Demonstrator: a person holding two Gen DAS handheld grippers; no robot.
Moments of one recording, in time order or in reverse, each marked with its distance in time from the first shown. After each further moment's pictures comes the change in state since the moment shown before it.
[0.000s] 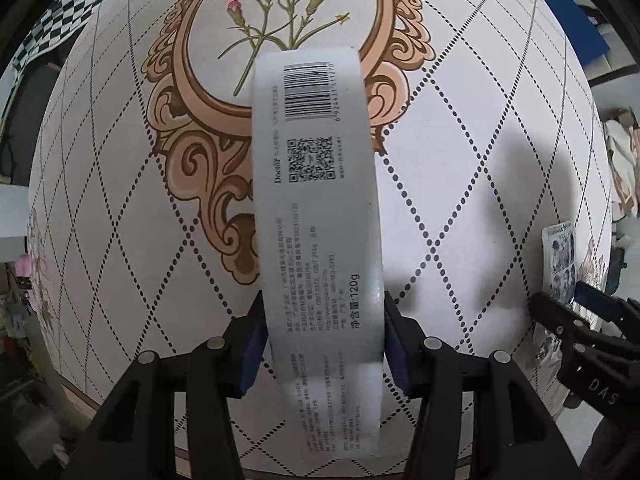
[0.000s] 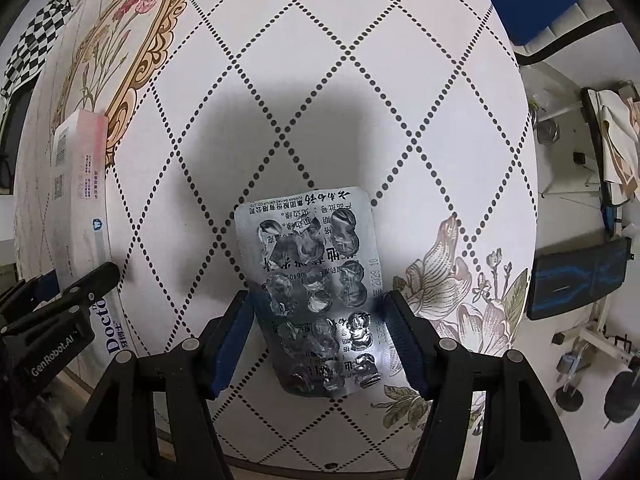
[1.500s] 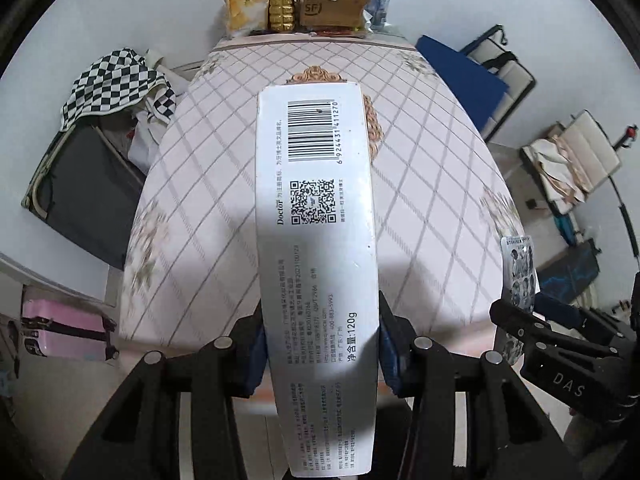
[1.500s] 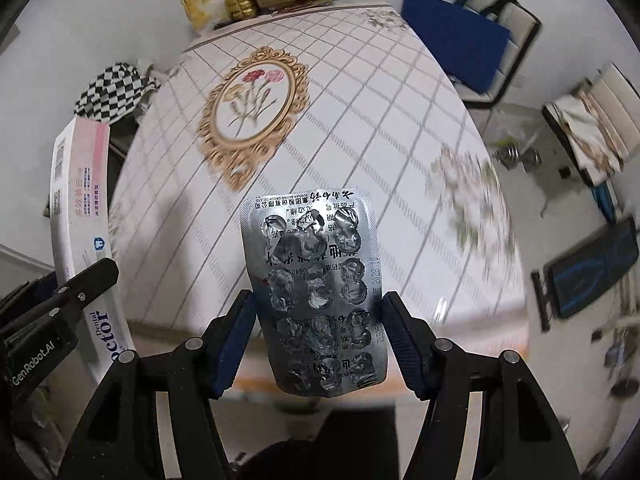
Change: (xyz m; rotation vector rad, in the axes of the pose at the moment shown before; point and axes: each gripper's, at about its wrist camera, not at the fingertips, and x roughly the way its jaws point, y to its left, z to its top) left arm -0.159 0.101 -0.165 0.157 -0.436 -0.087; right arm -0.136 0.105 -0.249 0.113 -0.425 0.090
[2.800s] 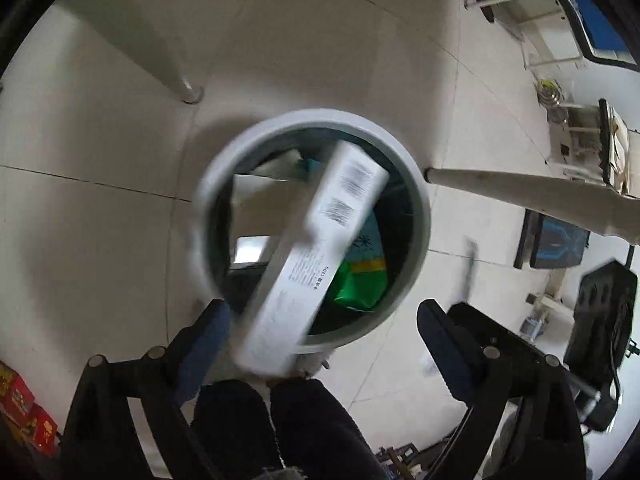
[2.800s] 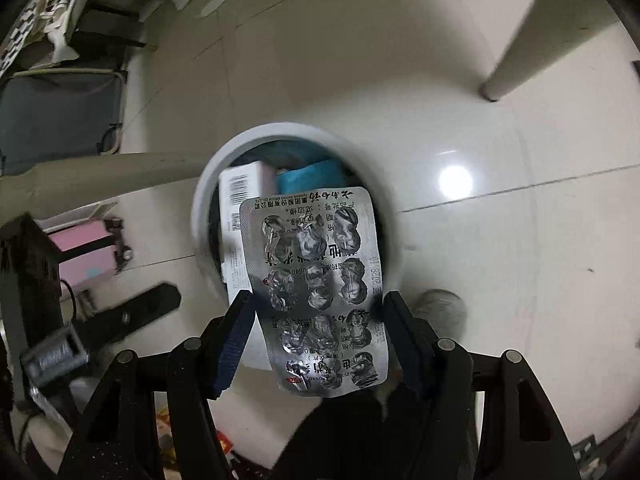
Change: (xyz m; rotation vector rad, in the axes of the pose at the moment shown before) left arm 0.431 0.071 -0.306 -0.374 0.554 -0.210; right arm 0.466 -0.061 -0.333 0.218 0.522 0.210
